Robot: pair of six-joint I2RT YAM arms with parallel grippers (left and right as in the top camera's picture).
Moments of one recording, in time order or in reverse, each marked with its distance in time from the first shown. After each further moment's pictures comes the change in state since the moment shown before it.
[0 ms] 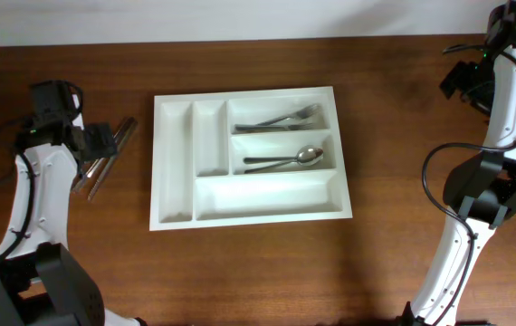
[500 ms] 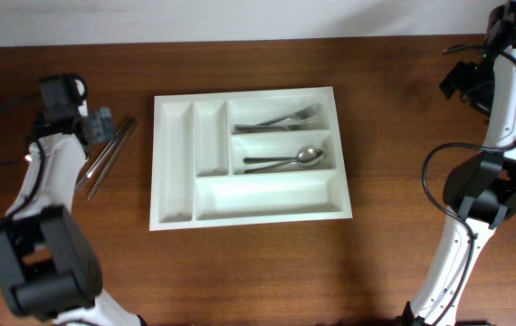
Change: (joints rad) left arm -0.003 0.192 0.008 0.261 -0.033 0.108; right arm 0.000 0.000 0.000 0.000 0.000 0.000
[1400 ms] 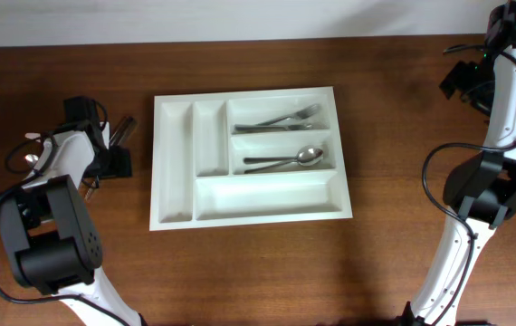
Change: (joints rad) left arm 0.000 0.127 0.000 -0.254 0.062 0.012; right arm 0.000 0.000 0.000 0.000 0.000 0.001
